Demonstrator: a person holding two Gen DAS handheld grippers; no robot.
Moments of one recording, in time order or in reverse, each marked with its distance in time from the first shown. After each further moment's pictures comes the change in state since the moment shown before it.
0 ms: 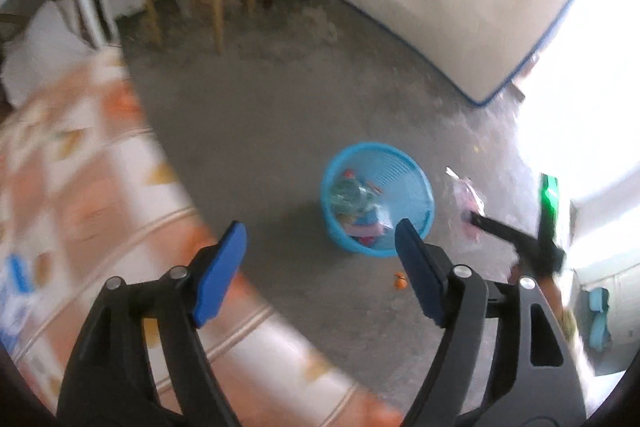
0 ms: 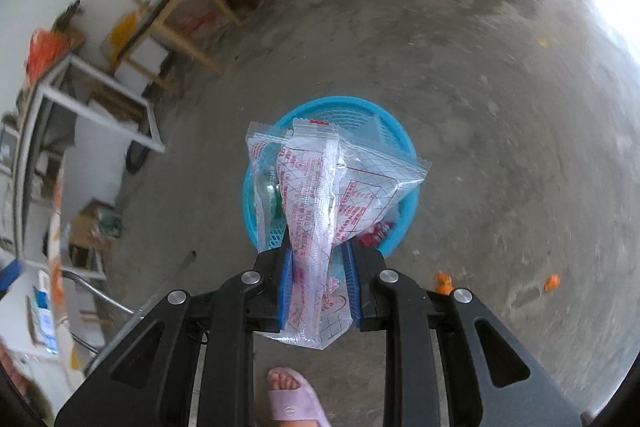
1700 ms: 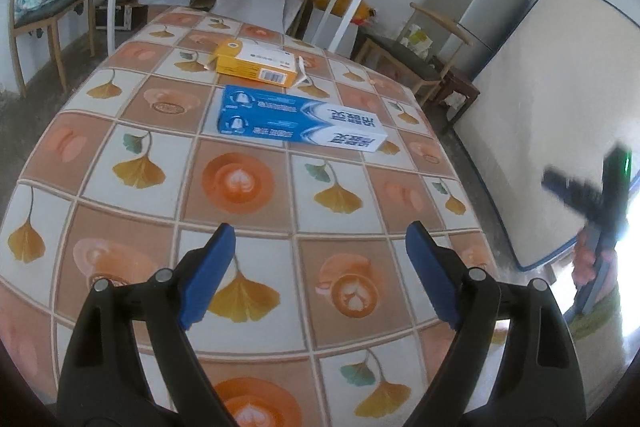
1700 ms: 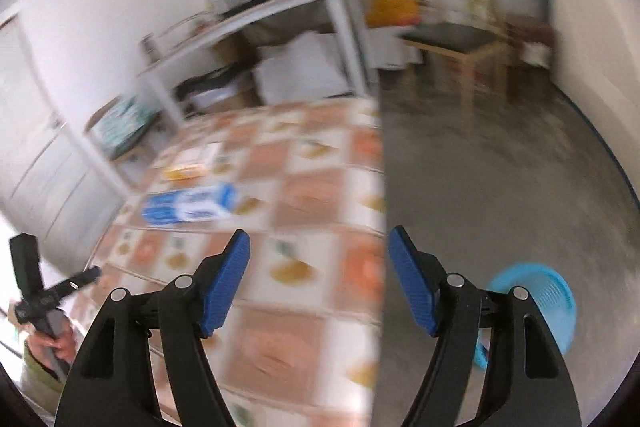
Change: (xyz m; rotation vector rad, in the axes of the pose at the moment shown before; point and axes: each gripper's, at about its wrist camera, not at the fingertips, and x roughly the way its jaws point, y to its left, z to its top) left arm -0.200 0.220 -0.283 -0.594 -0.413 0.199; right arm -0.137 0.372 -0.101 -0.851 -0.084 0.408
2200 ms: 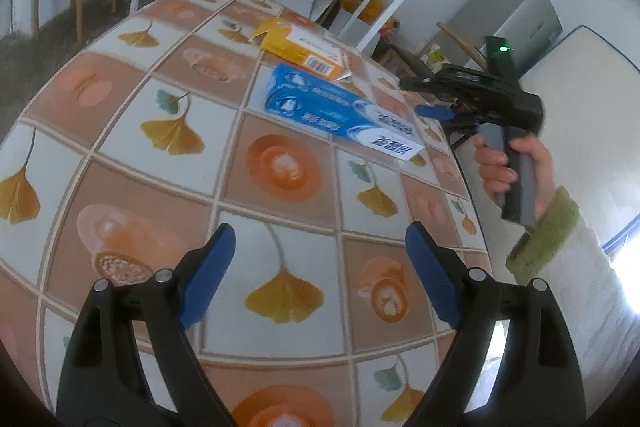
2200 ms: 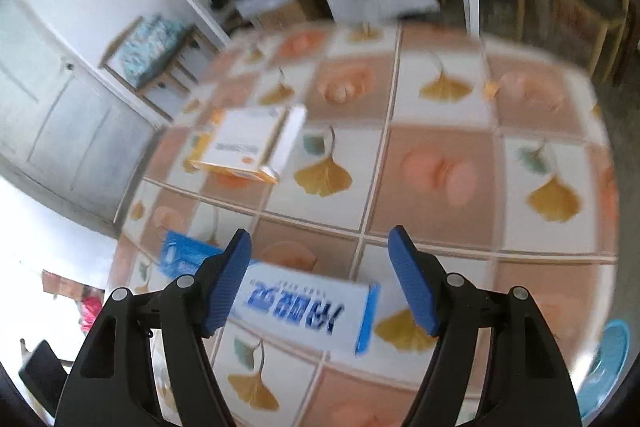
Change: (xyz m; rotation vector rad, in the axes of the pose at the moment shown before) left arm 0.012 0.055 -0.008 -0.184 0.011 -0.039; right arm 0.250 0.139 0.080 -0.022 0.404 0.143
